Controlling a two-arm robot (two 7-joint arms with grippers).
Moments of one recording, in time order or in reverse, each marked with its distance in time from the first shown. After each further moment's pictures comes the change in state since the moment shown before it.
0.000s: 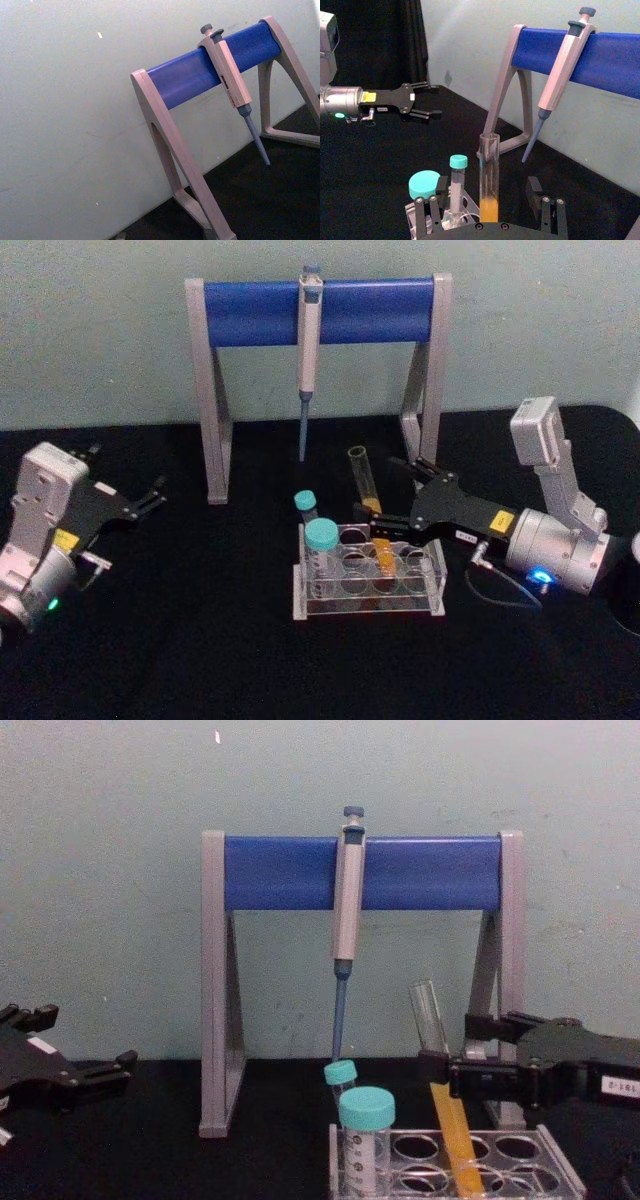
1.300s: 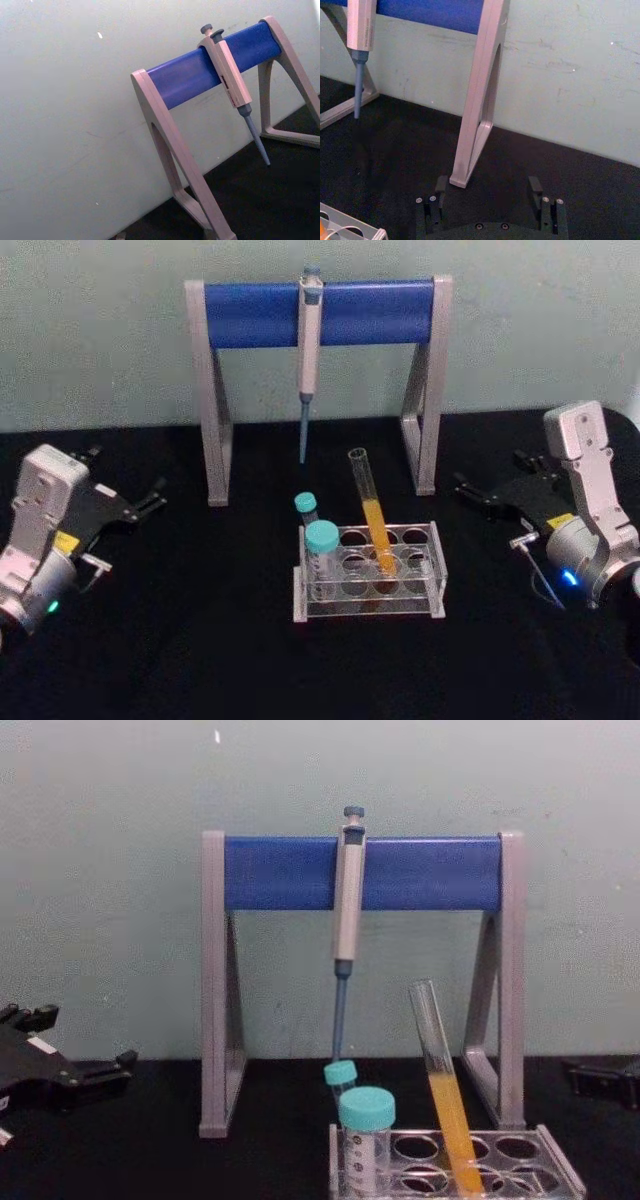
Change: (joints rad) left arm 0.000 0.000 0.000 0.000 0.000 0.000 0.000; right arm -0.153 -0.064 0.151 -0.124 -0.206 0.215 -0.611
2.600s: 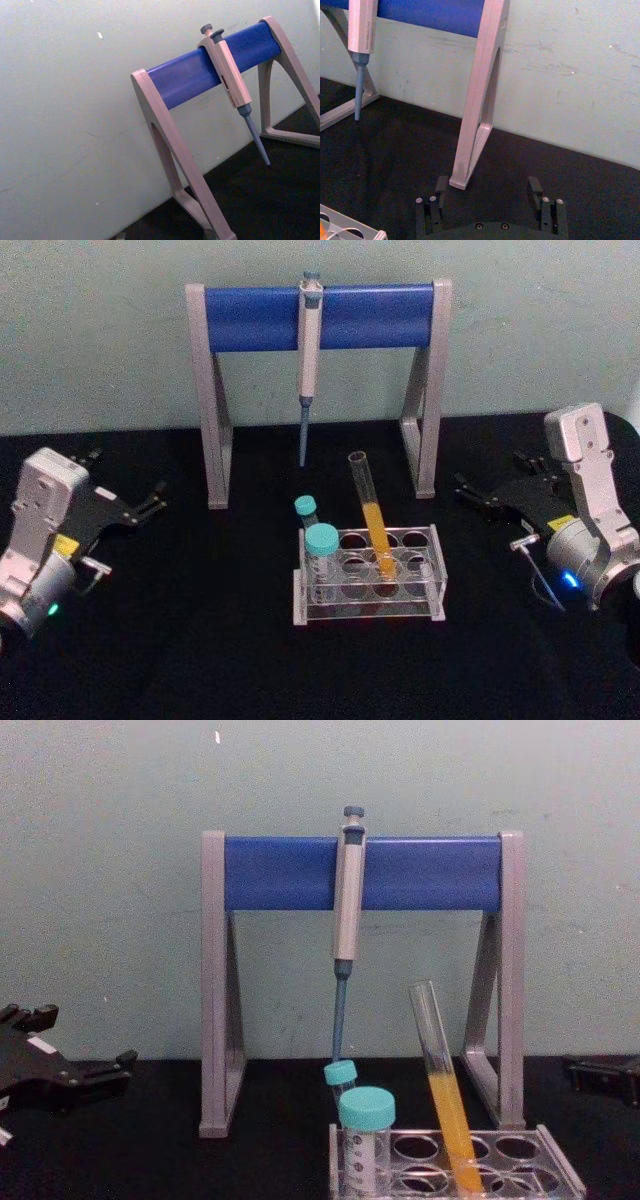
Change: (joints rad) left arm 0.000 0.000 0.000 0.000 0.000 0.000 0.000; right arm 0.000 0.003 -0.001 -0.006 0.001 -0.001 -0.003
